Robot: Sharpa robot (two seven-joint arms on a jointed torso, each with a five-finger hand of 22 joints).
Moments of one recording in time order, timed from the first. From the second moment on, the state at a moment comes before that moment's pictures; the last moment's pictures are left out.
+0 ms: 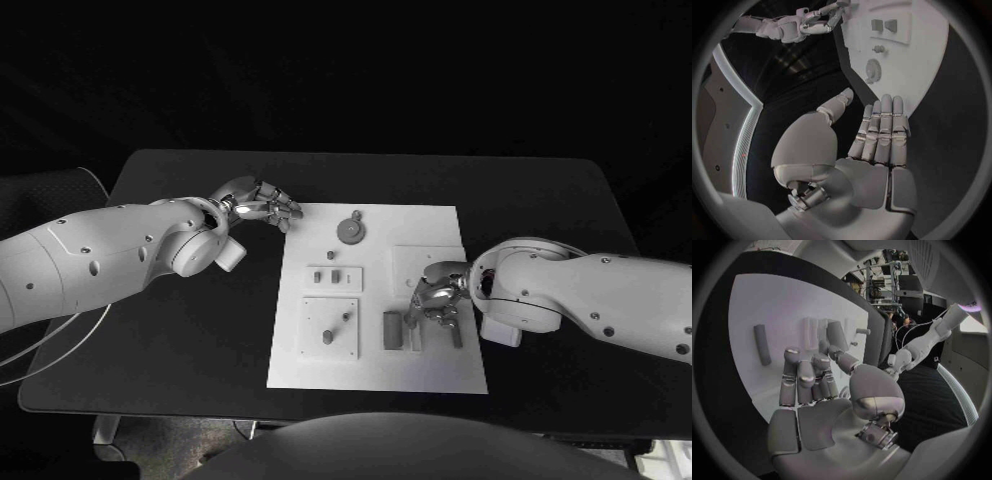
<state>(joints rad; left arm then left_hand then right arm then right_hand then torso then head) 1.25 -0.80 -0.23 1.25 -0.45 -0.17 0.18 1.09 -0.14 0.52 -0.23 0.05 0.86 0.18 0.28 0.47 1.08 0.17 0.07 0.18 0.98 0.08 0.47 0.61 0.04 0.96 -0.01 0.10 1.09 1.24 -0.81 -0.25 1.67 -0.88 0.07 -0.52 0.86 0.07 0.63 -0.29 0.05 1.05 0.09 0.28 0.63 1.08 -0.01 1.19 1.06 1.10 -0.09 1.59 0.89 0.25 0.99 0.00 1.01 1.31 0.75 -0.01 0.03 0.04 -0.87</state>
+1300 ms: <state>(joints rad) 1.25 -0.81 -0.23 1.26 -0.45 -0.17 0.18 1.08 -0.14 0.51 -0.22 0.05 0.85 0.18 0.28 0.47 1.07 0.17 0.07 0.17 0.98 0.08 0.46 0.61 0.04 0.96 -0.01 0.10 1.09 1.25 -0.77 -0.25 1.65 -0.98 0.02 -0.45 0.89 -0.27 0.61 -0.15 0.05 0.82 0.16 0.17 0.57 0.98 0.08 1.23 1.06 1.02 -0.03 1.60 0.87 0.24 0.97 0.02 1.01 1.31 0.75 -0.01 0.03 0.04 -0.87</state>
